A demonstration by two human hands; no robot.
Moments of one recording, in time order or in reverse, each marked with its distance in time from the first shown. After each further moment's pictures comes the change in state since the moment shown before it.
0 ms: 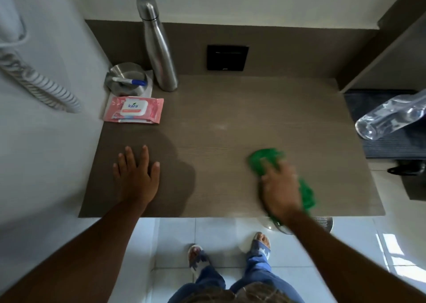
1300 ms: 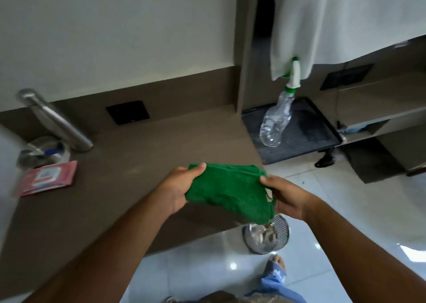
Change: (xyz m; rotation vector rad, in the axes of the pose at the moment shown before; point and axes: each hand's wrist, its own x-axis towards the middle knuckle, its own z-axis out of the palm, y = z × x) left_hand -0.091 0.371 -0.130 -1.284 -0.846 -0.130; right_hand -0.045 0.244 -0.137 1.812 -0.555 0.307
